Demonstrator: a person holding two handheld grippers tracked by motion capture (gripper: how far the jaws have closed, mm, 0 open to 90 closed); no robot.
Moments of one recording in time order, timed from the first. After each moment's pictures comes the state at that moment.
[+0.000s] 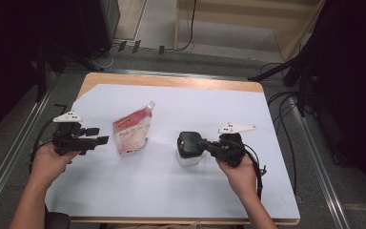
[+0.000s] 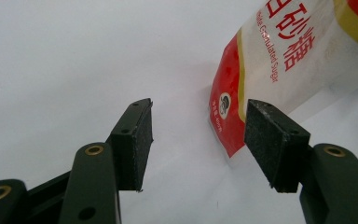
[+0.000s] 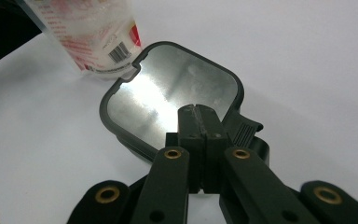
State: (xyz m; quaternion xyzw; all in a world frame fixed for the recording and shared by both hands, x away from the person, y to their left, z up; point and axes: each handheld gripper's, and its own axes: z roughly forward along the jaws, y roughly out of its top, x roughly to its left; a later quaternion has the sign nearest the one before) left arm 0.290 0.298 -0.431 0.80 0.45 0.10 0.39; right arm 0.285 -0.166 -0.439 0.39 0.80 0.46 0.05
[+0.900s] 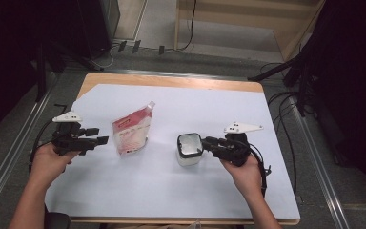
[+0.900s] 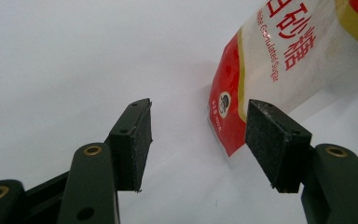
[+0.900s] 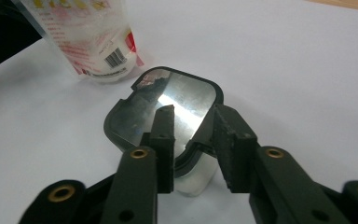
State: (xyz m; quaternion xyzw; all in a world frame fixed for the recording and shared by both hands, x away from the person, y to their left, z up) left arm 0.290 0.299 -0.432 0.79 0.45 0.10 0.40; right arm 0.287 -0.181 -0.437 0.38 0.79 0.47 0.07
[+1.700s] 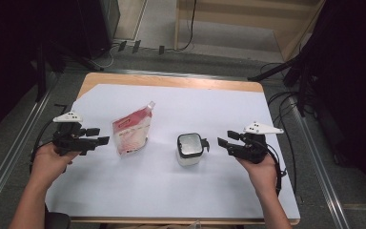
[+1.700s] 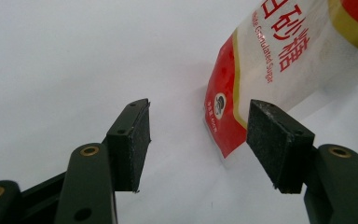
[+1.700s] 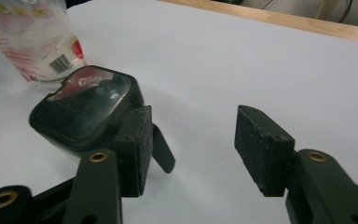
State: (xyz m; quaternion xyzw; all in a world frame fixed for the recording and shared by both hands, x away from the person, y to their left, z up) left arm 0.289 0.297 -0.432 0.79 0.45 0.09 0.40; right arm 0.294 -0.230 -0.448 0.41 0.76 0.48 0.13
